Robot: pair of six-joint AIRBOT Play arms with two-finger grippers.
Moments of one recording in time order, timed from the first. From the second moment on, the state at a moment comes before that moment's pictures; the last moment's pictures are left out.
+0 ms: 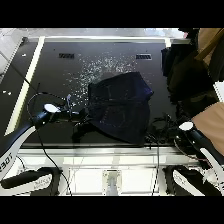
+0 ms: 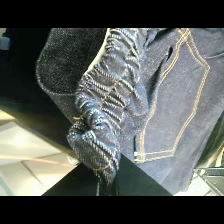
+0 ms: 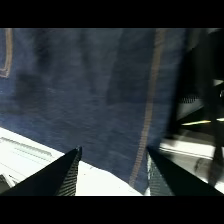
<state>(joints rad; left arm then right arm) -0.15 -1.31 0.67 0.58 -0.84 -1.34 -0.08 -1.01 0.35 -0.74 1.03 1.35</state>
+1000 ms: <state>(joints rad) -0.12 -1.29 0.67 0.58 -0.84 -1.32 0.07 -1.11 0.28 -0.57 0.87 1.31</state>
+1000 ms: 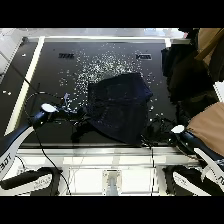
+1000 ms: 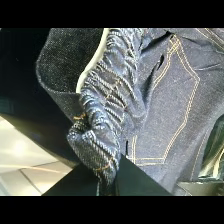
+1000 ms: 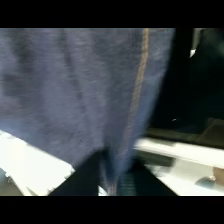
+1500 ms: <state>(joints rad) 0.05 -1.01 0.81 0.58 -1.05 -1.15 0.09 -0.87 0.70 -0.49 1.12 1.26</state>
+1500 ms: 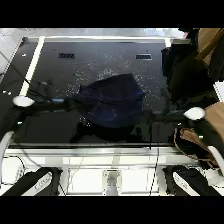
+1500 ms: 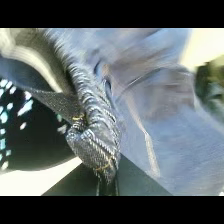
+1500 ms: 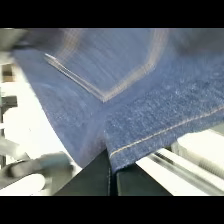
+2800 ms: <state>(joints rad) 0.01 -1.52 1.32 0.96 -0.84 -1.28 0.09 -1.64 1.58 -0.61 1.04 1.26</state>
